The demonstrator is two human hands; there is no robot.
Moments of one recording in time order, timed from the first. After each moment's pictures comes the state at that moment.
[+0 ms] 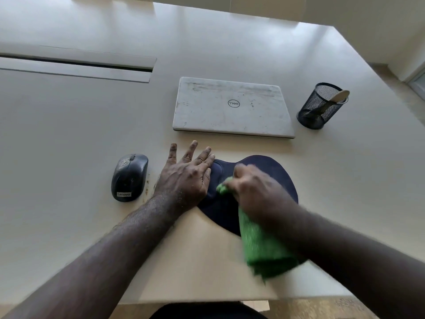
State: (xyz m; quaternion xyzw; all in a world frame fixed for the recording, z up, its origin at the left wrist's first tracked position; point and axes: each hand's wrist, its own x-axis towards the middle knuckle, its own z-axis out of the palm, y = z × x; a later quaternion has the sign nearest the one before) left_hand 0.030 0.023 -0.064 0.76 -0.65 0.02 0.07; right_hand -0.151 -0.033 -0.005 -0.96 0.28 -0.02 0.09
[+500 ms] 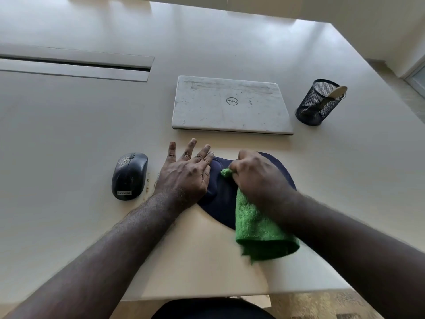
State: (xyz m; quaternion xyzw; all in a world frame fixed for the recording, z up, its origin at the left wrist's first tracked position) left_hand 0.031 0.025 -0.063 0.76 -0.65 0.01 0.08; right_hand -0.138 -0.048 -0.003 -0.94 0.35 -0.02 0.05
